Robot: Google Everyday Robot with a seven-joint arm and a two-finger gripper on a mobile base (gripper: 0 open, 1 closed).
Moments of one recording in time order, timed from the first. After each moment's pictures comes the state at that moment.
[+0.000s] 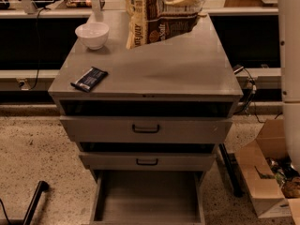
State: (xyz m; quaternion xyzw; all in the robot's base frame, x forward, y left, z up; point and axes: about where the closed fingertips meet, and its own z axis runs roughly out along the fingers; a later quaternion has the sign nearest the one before) arm 0.689 -0.067 1.048 -0.74 0.46 -0.04 0.49
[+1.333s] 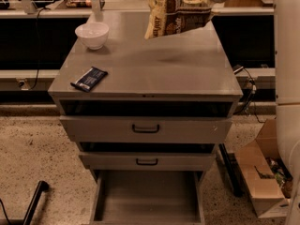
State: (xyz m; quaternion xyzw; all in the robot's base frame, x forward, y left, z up) arm 0.768 -0.123 1.032 -0.72 0.43 -0.16 0.51
